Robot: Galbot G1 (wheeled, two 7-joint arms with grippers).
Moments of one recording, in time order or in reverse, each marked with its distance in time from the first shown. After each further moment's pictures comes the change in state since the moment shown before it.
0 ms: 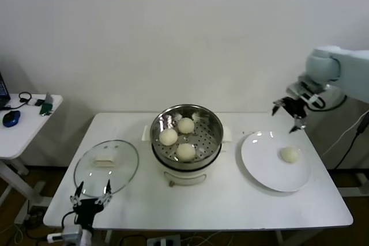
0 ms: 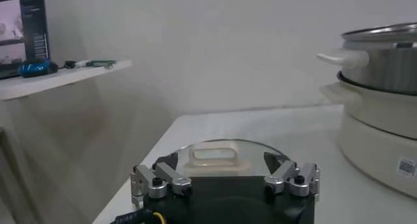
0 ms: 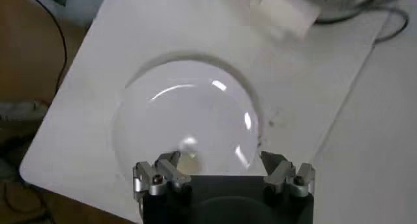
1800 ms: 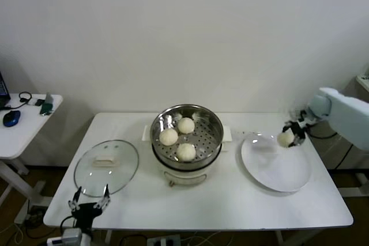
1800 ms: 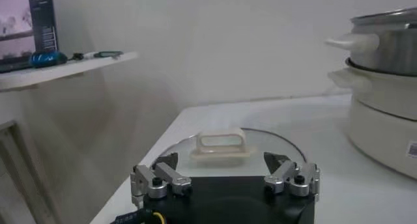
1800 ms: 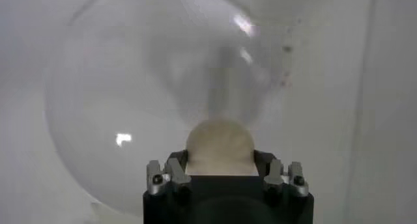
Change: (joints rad) left arm 0.008 -0.016 -0.008 0.013 0.021 -0.003 -0.006; right arm -0.343 0.087 0.335 -0.309 -0.028 -0.104 0.057
